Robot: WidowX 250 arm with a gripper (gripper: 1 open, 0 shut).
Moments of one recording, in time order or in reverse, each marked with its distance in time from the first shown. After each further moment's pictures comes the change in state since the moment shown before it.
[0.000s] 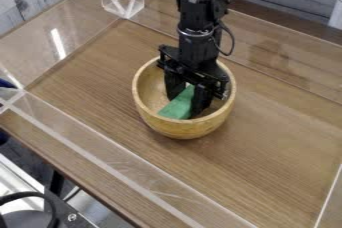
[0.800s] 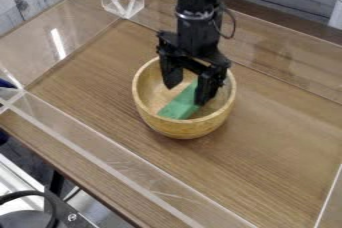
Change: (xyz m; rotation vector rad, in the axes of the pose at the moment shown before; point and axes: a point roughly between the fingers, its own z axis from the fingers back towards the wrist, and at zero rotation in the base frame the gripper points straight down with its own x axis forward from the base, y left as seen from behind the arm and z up) arm -0.003 -0.002 0.021 -0.004 -0.035 -0.005
